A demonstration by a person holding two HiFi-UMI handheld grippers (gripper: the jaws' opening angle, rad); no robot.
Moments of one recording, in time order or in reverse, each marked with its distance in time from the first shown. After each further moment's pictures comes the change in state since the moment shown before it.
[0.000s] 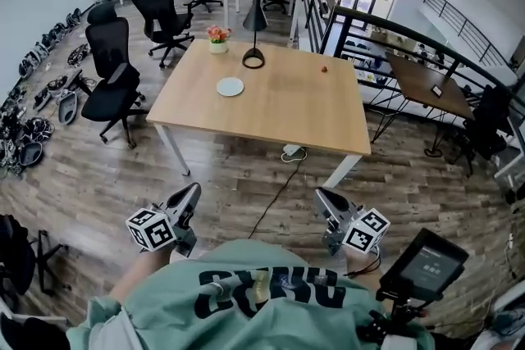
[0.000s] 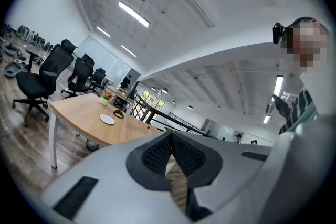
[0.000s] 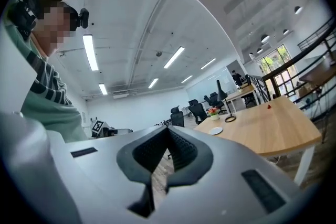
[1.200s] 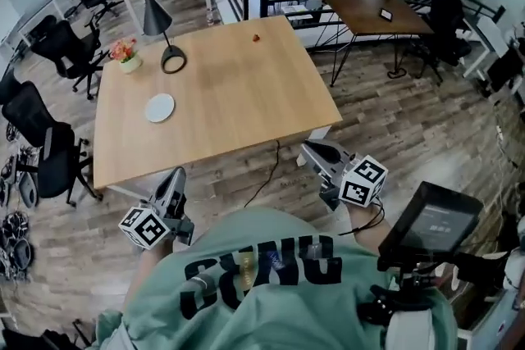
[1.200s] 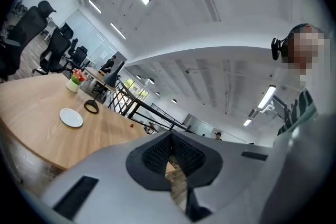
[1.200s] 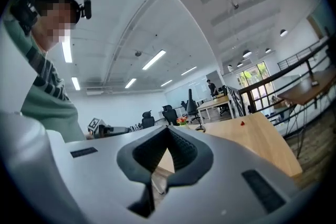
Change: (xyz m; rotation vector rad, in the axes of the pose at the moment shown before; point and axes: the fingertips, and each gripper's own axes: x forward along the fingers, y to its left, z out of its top) left arm 0.256 0.101 0.050 -0.044 0.105 -0.211; right arm 0.090 -0.195 0.054 -0.062 -0.024 -0.246
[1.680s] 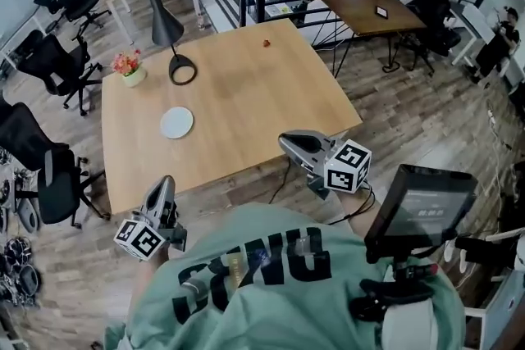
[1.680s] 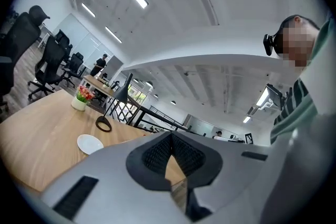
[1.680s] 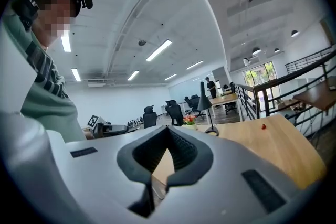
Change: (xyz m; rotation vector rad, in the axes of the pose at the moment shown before) left arm -0.029 0.121 0.098 0.057 0.000 -0.028; right arm 0.174 0.044 0.015 -0.045 0.058 0.032
